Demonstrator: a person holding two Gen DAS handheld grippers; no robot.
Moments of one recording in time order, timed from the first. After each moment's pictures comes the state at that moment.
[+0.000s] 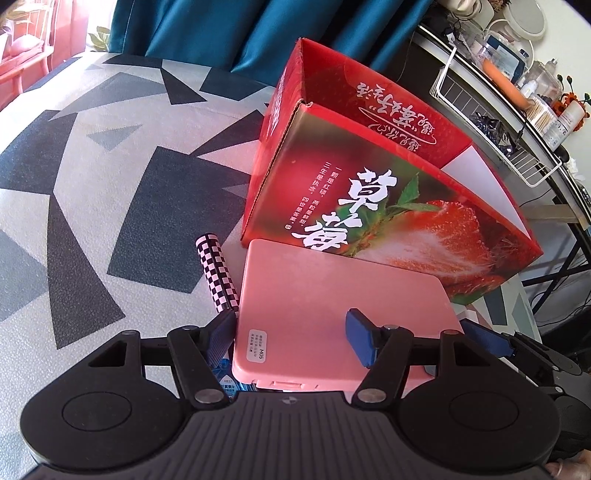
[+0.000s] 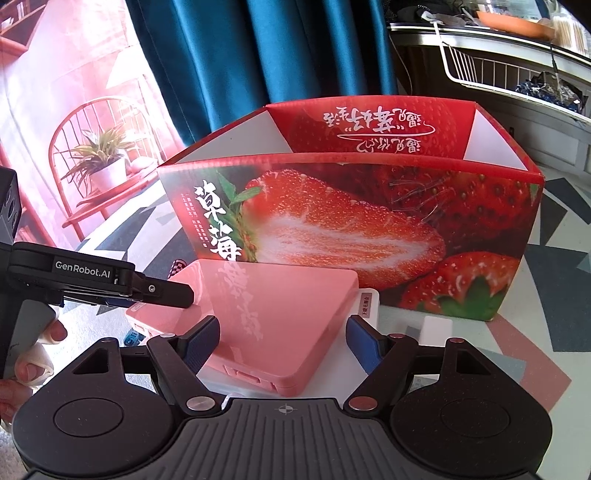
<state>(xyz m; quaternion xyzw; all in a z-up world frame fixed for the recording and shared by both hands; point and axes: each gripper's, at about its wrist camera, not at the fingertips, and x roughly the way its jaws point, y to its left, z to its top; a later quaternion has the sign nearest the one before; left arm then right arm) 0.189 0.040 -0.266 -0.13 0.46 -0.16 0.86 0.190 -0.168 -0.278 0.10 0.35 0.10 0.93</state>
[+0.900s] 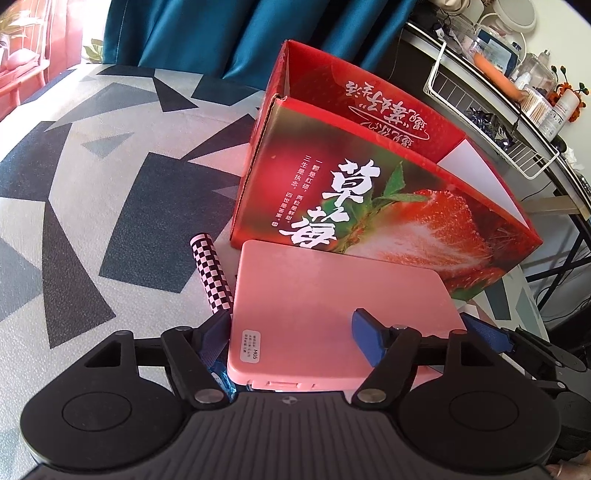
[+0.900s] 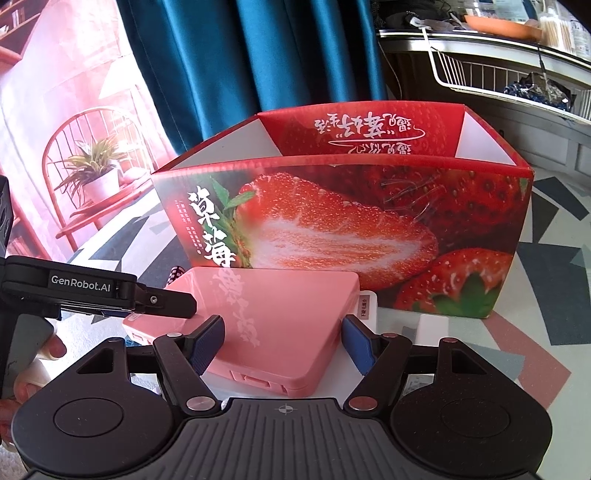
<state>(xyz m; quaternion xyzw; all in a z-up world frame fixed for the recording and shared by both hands) 0.182 0.031 -0.264 -0.11 0.45 -0.16 0.87 0.186 -0.166 -0.280 0.11 0.33 0.09 0.93</state>
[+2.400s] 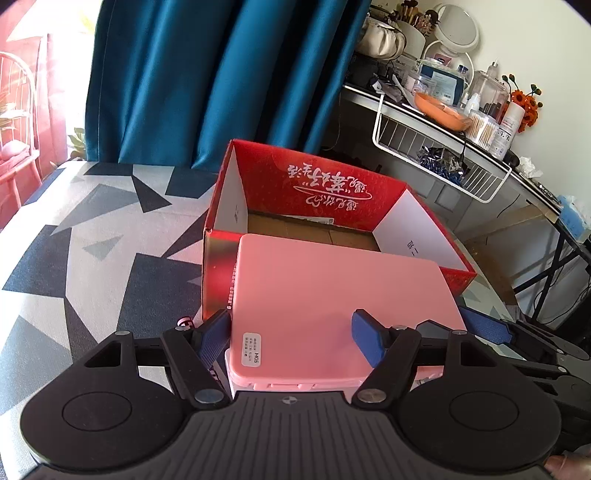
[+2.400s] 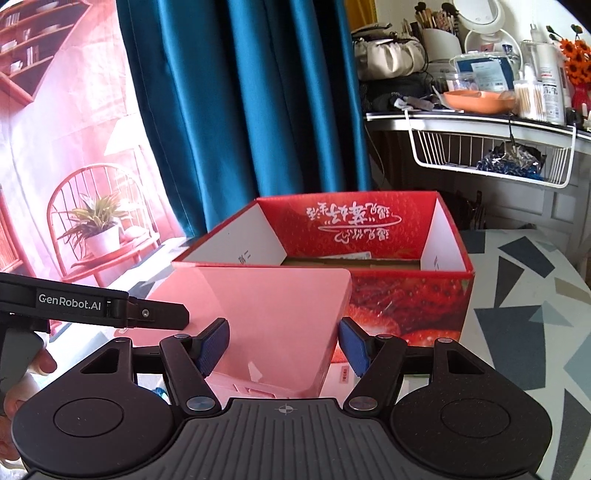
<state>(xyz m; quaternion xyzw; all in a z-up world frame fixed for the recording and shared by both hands) 0.141 0.011 -0.183 -0.06 0.35 -0.18 0.92 0.151 -0.179 -0.218 0.11 0.23 0.06 0.96</state>
